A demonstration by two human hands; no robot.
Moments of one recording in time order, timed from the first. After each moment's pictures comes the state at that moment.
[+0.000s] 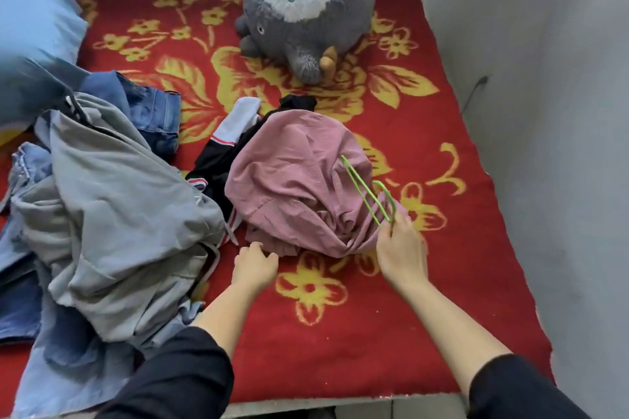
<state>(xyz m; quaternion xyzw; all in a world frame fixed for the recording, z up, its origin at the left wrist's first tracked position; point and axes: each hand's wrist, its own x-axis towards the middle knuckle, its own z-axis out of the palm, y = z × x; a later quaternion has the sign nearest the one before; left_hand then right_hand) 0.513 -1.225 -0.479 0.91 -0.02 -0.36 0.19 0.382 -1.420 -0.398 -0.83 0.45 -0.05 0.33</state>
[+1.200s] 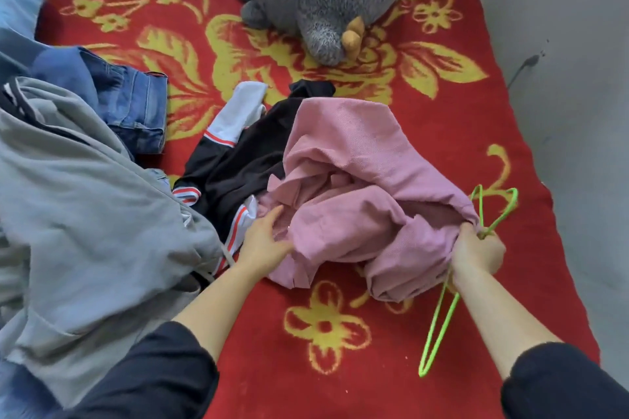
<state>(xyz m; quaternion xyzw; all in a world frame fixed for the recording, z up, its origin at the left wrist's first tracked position) 0.616 -1.271 -0.538 0.87 -0.13 -0.34 0.34 0.439 -1.527 -0.505 -0.53 0.74 -0.21 0.36</state>
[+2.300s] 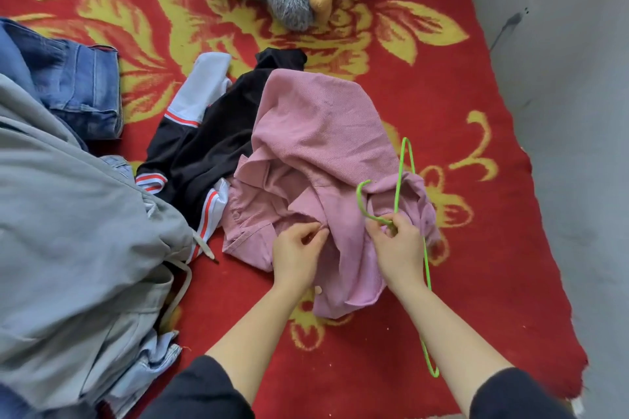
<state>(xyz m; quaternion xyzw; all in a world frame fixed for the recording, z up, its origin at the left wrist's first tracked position) 0.521 -1.332 -0.541 0.82 -0.06 -0.28 0.49 0.435 -1.460 -0.513 -0.74 0.52 -0.09 0.42</state>
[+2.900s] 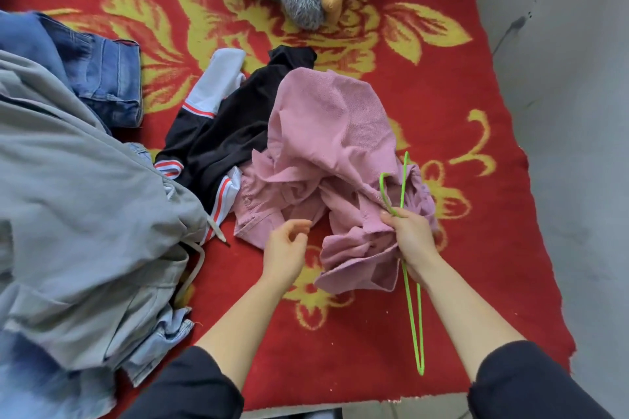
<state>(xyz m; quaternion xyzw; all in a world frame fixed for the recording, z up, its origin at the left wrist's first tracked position) 0.522 -1.292 -0.527 0.82 -0.01 -0.36 0.46 0.426 -1.471 -0.495 -0.55 0.54 -0.02 0.63</state>
